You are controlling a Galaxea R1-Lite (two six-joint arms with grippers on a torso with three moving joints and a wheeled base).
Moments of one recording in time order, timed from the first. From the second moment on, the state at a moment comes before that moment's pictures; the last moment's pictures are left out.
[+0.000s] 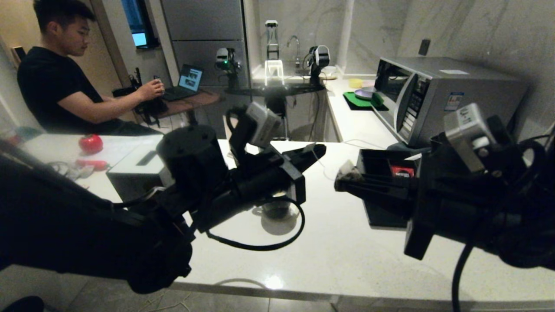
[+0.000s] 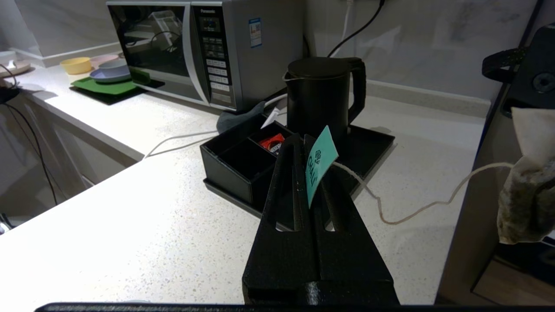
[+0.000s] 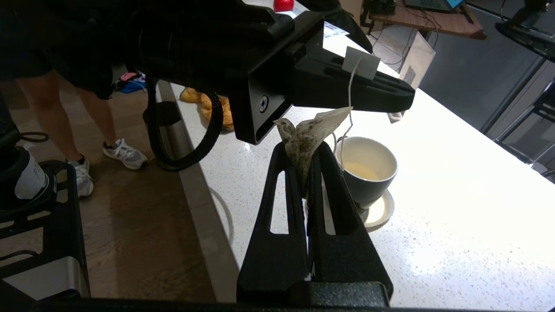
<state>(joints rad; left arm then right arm) -0.72 1.88 -0.83 -1.23 -0.30 -0.02 0.69 1.42 -0.65 -0.76 0.34 -0.14</state>
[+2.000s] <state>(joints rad) -0.72 1.87 -0.82 -1.23 -0.24 -0.02 0.69 1.37 -0.62 -0.75 0.22 -0.15</state>
